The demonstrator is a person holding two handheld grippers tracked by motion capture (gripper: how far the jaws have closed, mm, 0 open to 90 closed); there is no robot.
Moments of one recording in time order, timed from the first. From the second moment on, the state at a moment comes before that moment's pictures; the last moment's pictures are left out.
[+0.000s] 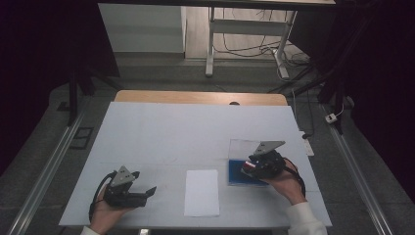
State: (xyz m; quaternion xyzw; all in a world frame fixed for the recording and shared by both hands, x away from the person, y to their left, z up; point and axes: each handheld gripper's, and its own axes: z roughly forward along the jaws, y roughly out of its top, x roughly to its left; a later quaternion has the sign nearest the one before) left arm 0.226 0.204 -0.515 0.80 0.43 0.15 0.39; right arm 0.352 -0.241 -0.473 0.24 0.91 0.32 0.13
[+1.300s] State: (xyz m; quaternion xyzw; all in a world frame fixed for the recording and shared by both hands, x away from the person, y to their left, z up) left arm 0.226 0.206 -0.516 0.80 0.43 0.16 0.38; right arm 0.349 -0.241 -0.469 0.23 0.91 0.32 0.13
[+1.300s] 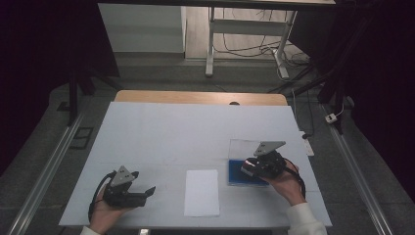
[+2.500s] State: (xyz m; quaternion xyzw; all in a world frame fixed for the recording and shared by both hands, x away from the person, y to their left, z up) left arm 0.226 0.208 -0.518 0.80 0.44 0.15 0.38; right arm 0.333 -0.235 -0.434 0.22 0.90 0.35 0.15
